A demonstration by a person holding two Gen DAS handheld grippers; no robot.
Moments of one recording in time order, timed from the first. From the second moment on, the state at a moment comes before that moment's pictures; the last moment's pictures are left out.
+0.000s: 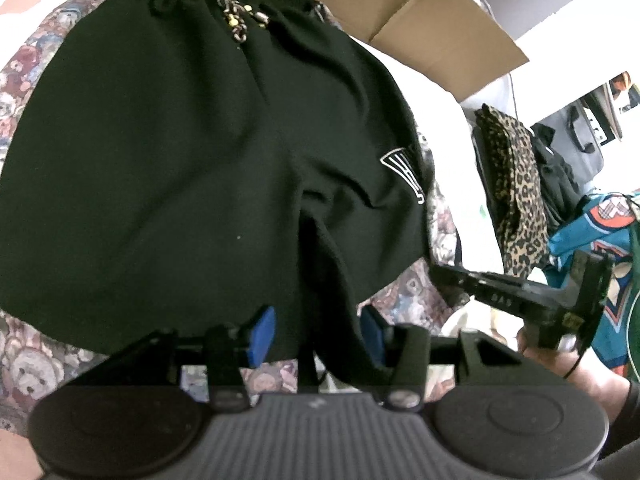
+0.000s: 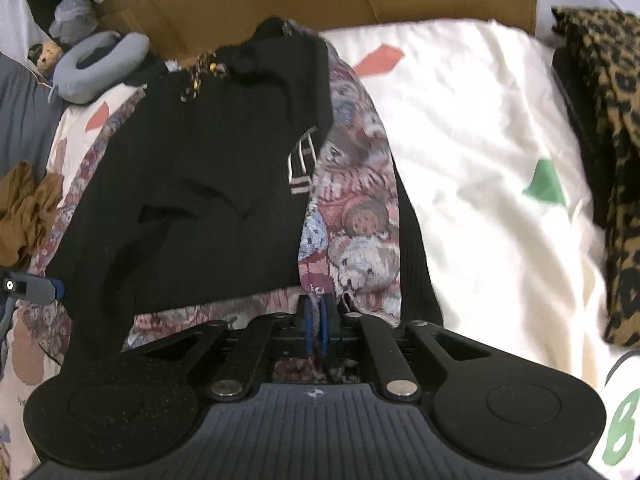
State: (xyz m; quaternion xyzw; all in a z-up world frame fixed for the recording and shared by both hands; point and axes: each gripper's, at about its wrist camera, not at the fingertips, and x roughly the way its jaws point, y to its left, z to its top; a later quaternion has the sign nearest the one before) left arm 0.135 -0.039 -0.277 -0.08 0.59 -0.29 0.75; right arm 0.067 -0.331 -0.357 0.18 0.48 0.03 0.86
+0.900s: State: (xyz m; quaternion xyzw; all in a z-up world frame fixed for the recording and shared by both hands) left arm 0.141 -0.064 -0.262 -0.05 0.57 -0.33 0.75; right arm 0.037 -0.396 -0.335 0.24 0.46 -0.05 0.85
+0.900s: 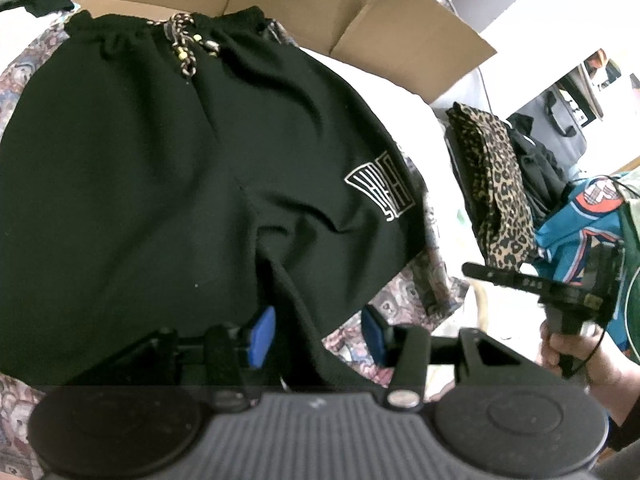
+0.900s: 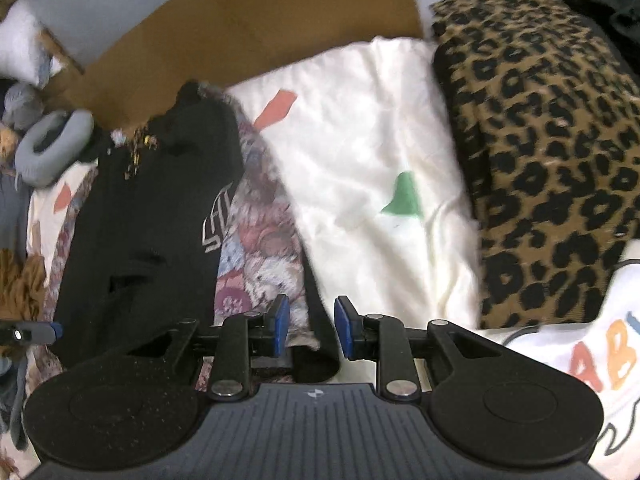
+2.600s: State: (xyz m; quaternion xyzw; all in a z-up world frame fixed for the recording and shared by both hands) left arm 0.118 -0.087 -0.302 -0.03 0.59 -0.34 0.73; right arm 0.046 -0.335 -0.358 0.08 0.53 -0.07 0.84
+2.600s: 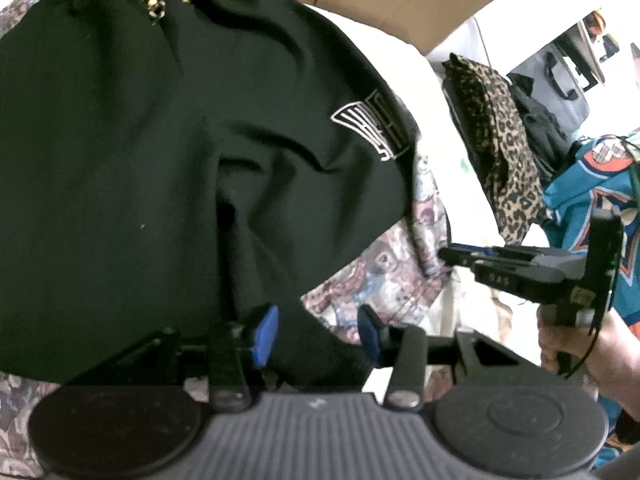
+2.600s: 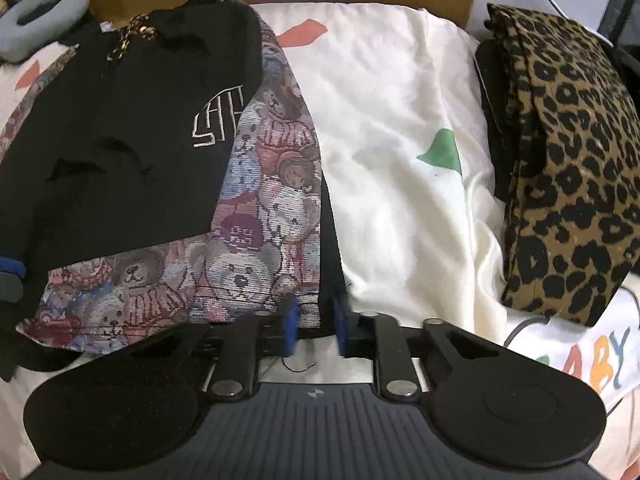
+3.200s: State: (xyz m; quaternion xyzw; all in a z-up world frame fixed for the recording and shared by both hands) left arm 0.099 -0.082 -0.300 0.01 0.58 -0.38 0.72; right arm 0.026 -0.375 -0.282 0.10 0.48 -0.11 0.86
